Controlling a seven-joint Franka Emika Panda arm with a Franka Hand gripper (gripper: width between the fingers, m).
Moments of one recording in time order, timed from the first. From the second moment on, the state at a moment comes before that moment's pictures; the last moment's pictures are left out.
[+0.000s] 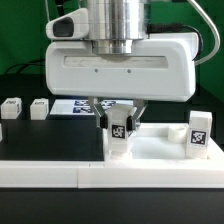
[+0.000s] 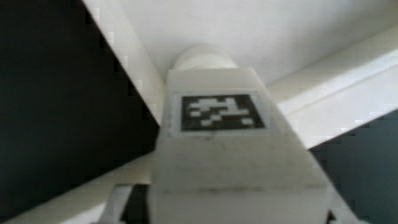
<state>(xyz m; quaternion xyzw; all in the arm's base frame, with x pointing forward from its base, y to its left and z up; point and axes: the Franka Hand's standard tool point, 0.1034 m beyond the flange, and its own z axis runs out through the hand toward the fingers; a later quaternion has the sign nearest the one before) 0.638 -0.005 0.075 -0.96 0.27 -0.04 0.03</state>
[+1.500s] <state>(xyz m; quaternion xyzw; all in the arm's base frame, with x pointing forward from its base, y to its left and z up) 0.616 0.014 0.071 -0.84 0.54 -0.06 0.02</state>
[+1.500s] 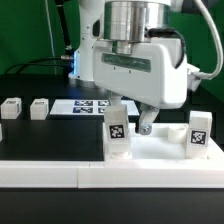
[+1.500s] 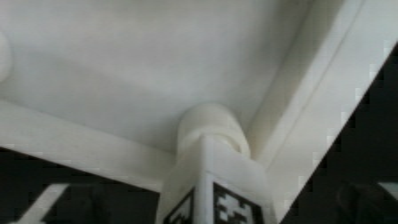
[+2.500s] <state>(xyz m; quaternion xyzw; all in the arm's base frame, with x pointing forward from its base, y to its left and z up) 0.618 0.000 0.078 -0.98 0.19 -0.11 -0.01</state>
